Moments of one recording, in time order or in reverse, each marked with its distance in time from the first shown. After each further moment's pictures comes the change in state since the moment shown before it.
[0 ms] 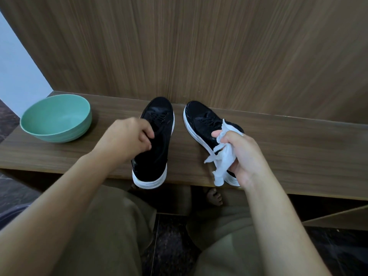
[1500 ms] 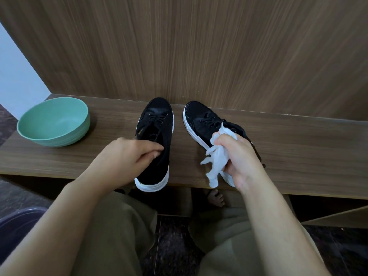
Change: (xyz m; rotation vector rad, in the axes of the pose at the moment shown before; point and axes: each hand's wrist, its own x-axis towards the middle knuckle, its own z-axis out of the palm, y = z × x) left_hand -0.022 -0.011 0.018 0.096 0.078 0.280; right_hand 0.008 0.007 0.006 0.014 0.027 0.031
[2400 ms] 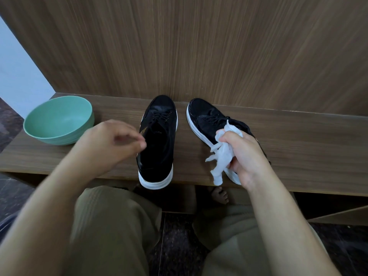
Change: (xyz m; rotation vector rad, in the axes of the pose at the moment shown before) left_hand -0.005 -0.009 -0.032 -0.228 0.057 -0.307; right_hand 0.000 -0.001 -0.001 -0.010 -0.011 -0.019
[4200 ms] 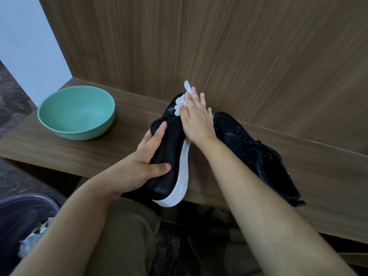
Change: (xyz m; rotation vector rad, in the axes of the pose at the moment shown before) left_hand 0.026 -0.055 0.031 -0.564 -0.373 0.044; right_hand 0.116 -0.009 0.157 -1.027 -0.112 -0.653
